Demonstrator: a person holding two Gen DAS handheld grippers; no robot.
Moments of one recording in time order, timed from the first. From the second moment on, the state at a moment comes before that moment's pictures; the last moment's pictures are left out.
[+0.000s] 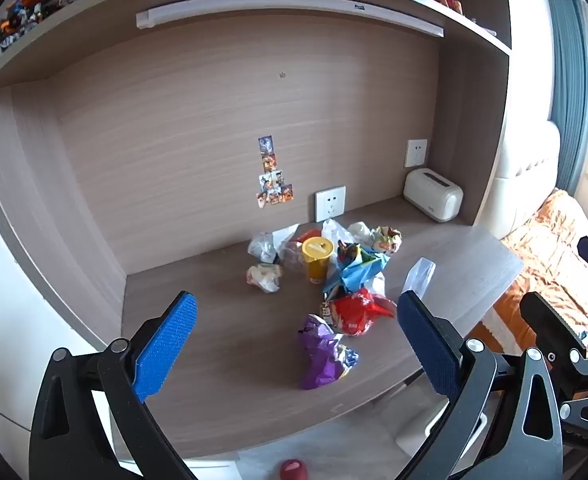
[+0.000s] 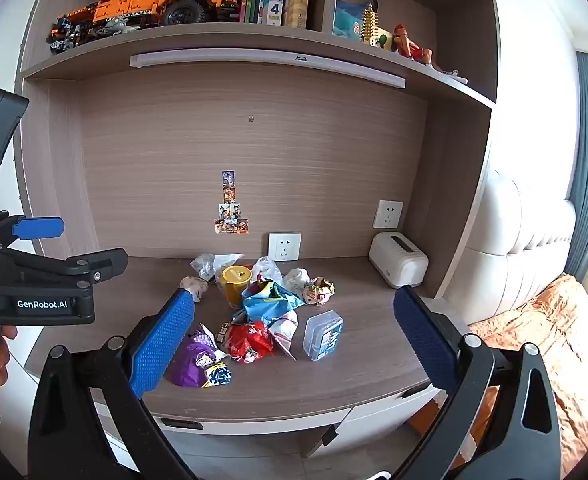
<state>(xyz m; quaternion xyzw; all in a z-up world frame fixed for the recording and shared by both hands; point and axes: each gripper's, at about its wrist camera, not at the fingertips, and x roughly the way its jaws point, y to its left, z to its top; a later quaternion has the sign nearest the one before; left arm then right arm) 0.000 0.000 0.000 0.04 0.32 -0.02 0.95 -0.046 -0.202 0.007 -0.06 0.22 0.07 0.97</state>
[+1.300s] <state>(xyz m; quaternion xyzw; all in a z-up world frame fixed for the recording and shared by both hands) -0.001 0.016 -0.009 0.03 0.33 -0.03 0.94 -0.046 -0.183 0.011 -0.07 0.23 0.07 0.97</state>
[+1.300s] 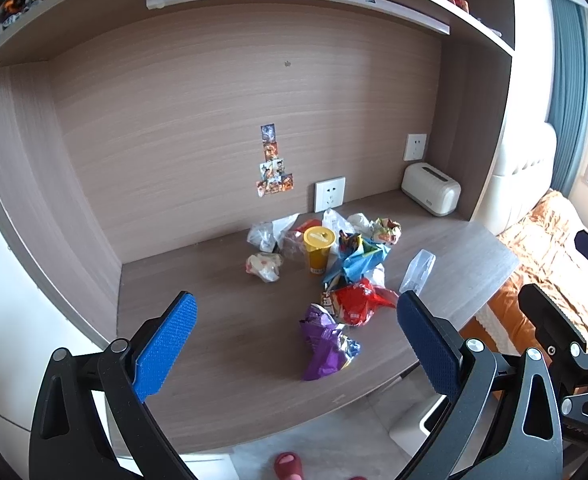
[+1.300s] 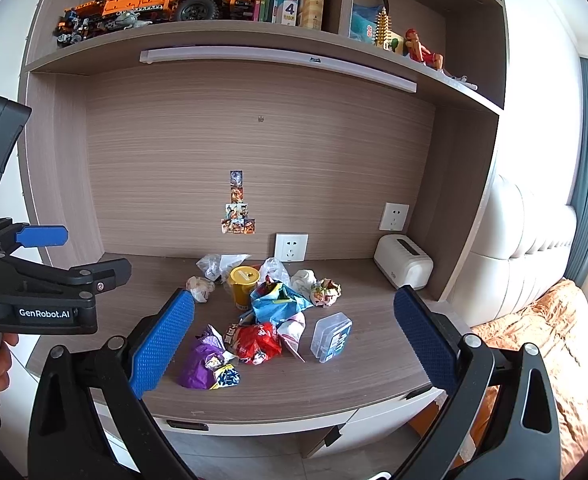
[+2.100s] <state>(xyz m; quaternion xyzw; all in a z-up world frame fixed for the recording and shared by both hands) 0.007 0.017 -0.016 0.02 0.34 -0.03 0.94 -0.041 -0.181 0.004 -0.07 0.23 0.07 0.97</state>
